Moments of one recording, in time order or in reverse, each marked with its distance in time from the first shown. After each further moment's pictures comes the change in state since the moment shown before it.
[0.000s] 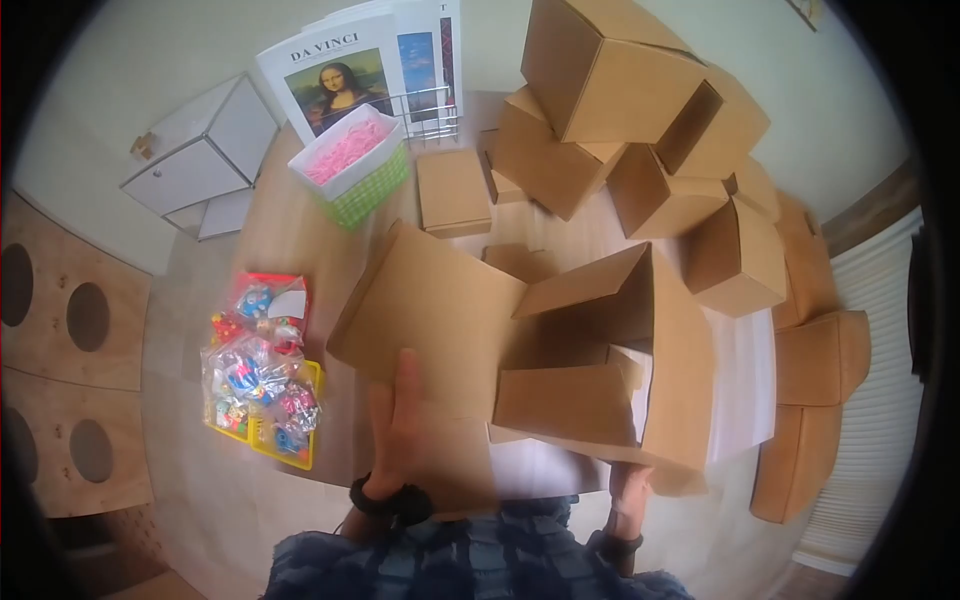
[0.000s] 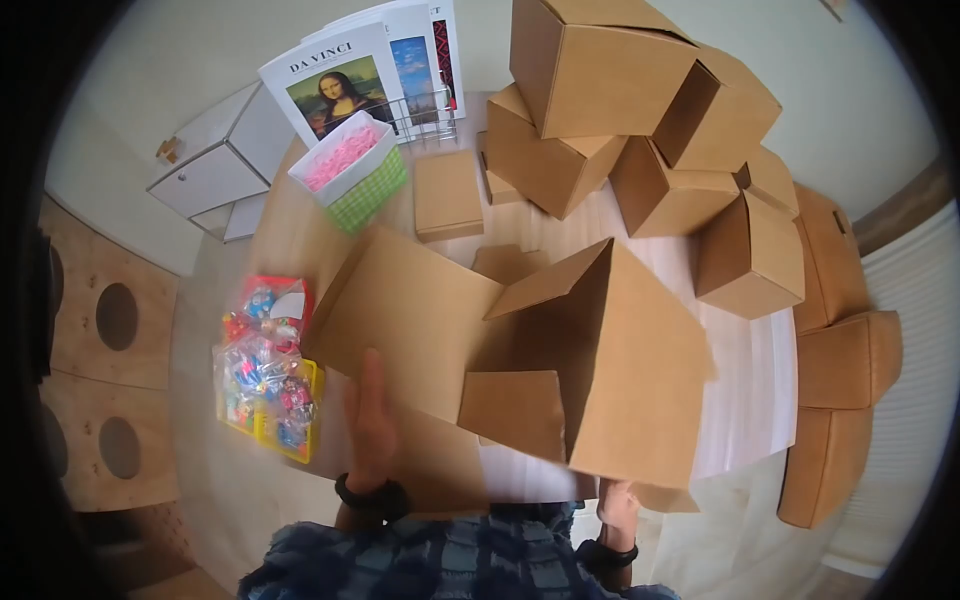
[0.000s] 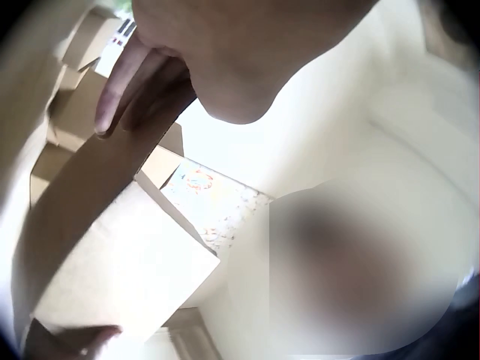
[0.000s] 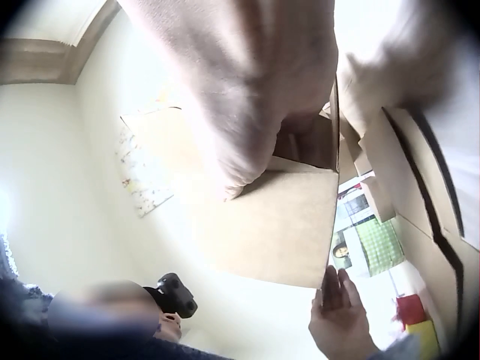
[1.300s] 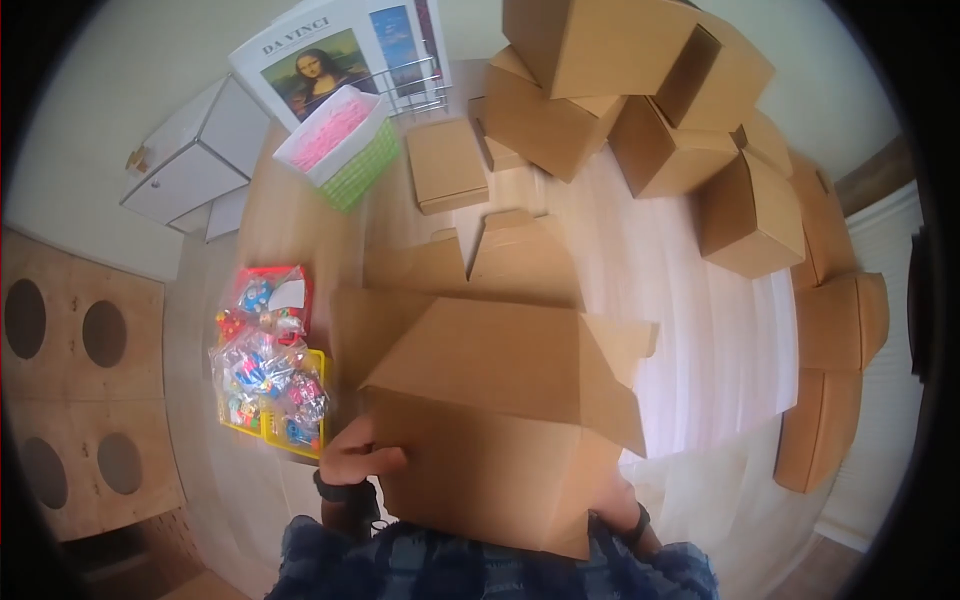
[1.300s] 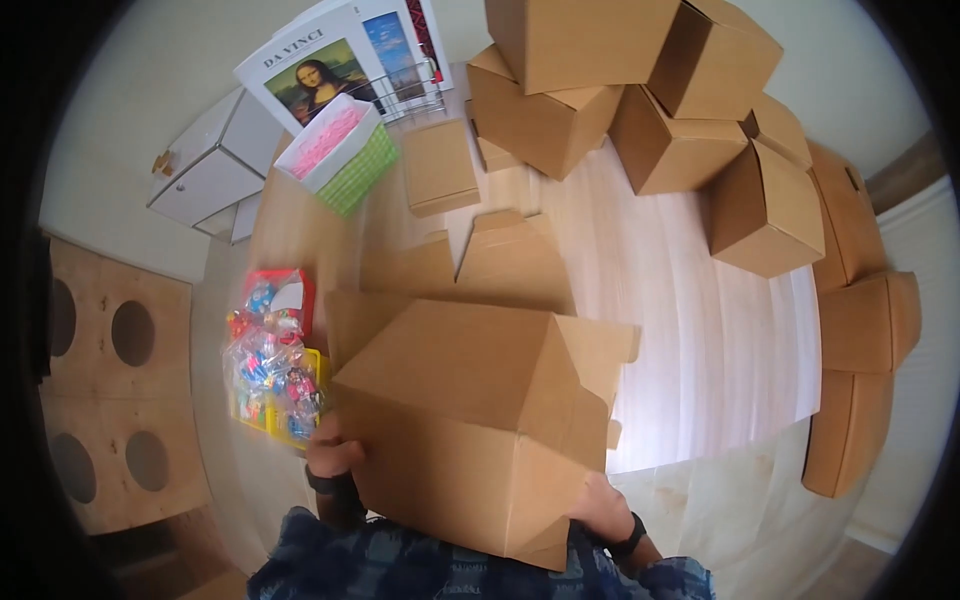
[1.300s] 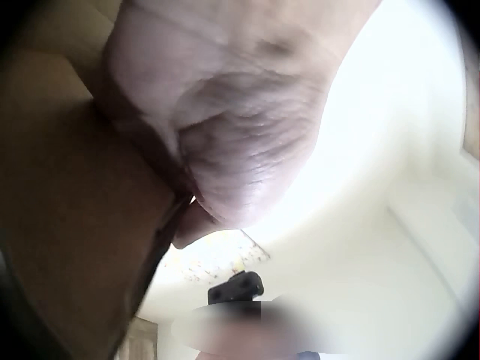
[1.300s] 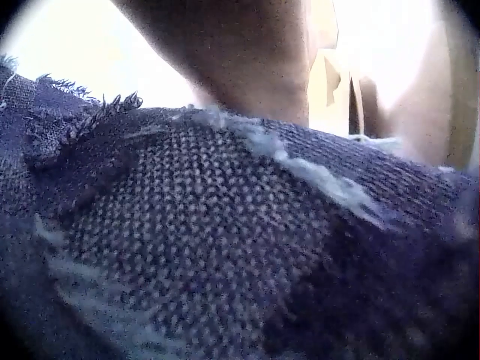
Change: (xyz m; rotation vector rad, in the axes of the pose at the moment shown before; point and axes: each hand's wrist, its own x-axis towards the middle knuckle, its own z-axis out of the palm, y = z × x) left_hand -0.018 -0.037 -0.116 -0.162 -0.697 -0.160; right_hand 0.010 -0.059 0.021 -0.273 -0.678 -0.510
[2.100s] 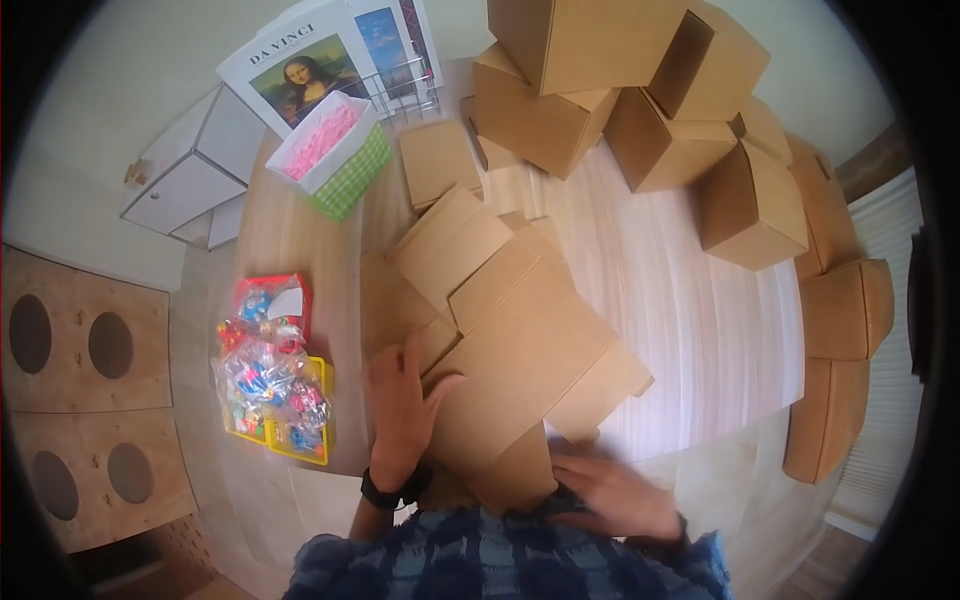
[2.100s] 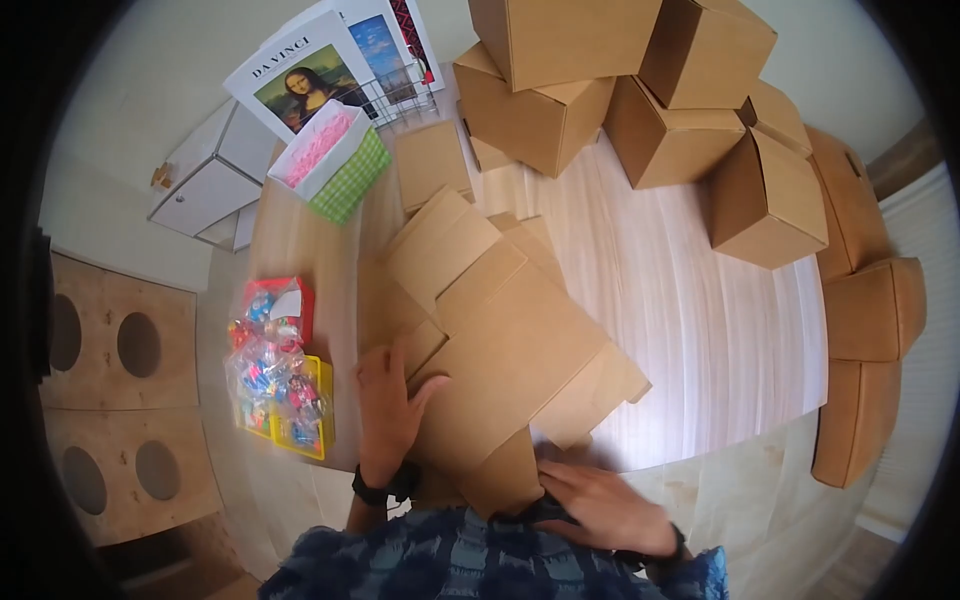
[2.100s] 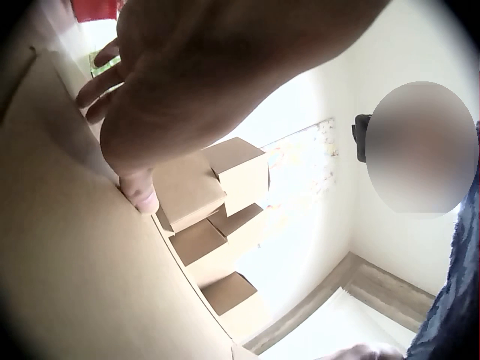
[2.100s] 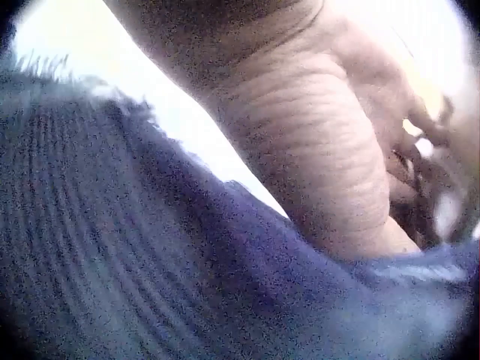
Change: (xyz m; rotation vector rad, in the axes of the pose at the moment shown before) left_hand 0.081 -0.039 0.042 1.498 0.602 0.056; right_hand 0.029 -0.044 -0.057 -0.053 -0.376 0.117
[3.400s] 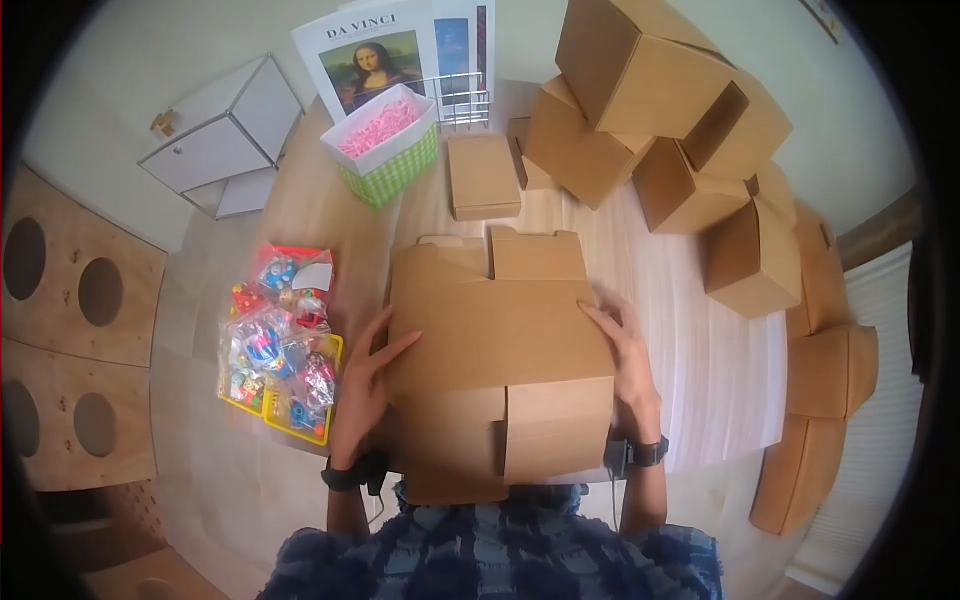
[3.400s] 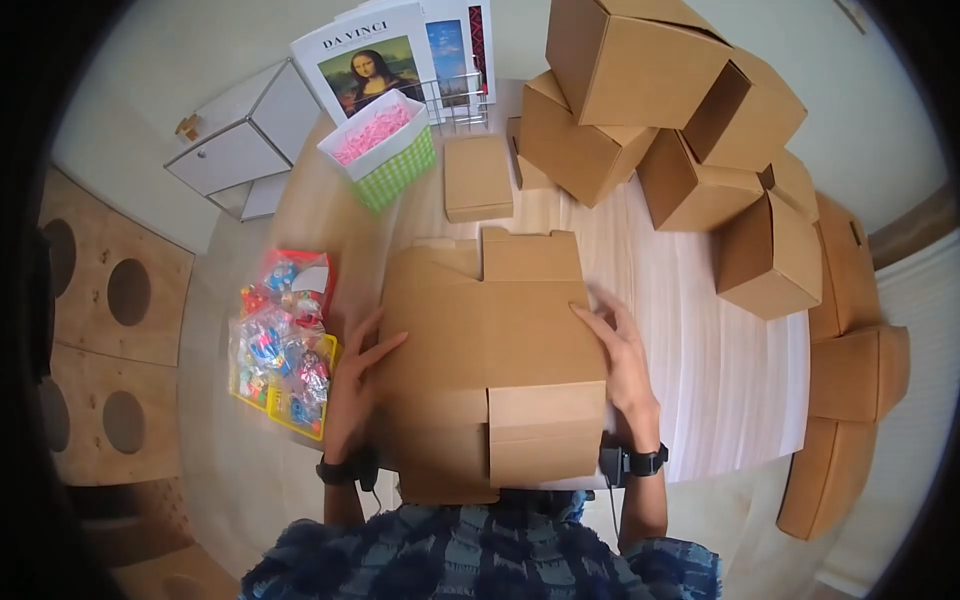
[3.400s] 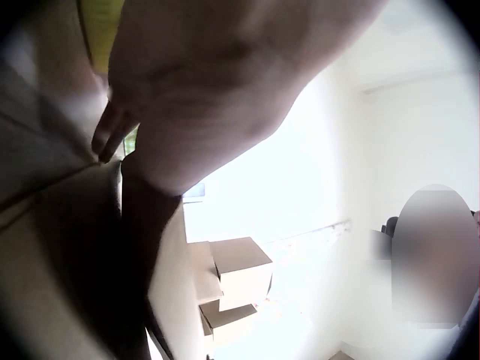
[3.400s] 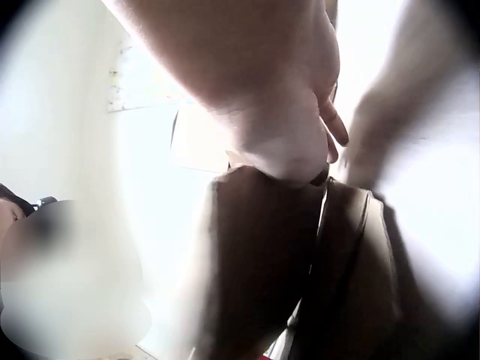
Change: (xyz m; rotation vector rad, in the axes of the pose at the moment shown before) left_hand -0.001 -0.056 -0.032 -0.679 0.106 -0.001; right_hand 0.130 0.087 -0.053 0.157 0.745 -0.052
